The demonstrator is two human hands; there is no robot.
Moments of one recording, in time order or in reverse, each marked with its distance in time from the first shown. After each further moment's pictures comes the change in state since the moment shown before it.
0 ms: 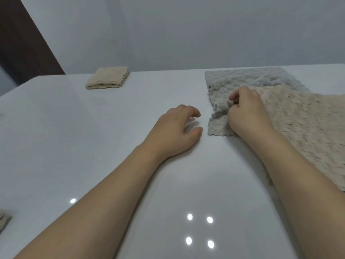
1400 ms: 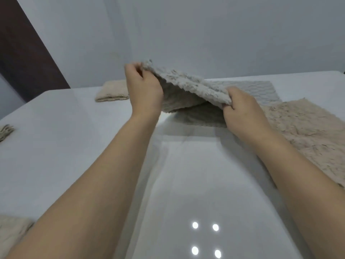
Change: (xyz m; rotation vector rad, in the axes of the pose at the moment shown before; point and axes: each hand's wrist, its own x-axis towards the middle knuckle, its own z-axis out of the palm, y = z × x) left_hand 0.052 0.011 -0.089 -0.607 0.872 -0.367; right_hand 0.001 -0.025 -0.004 -0.029 0.034 -0.253
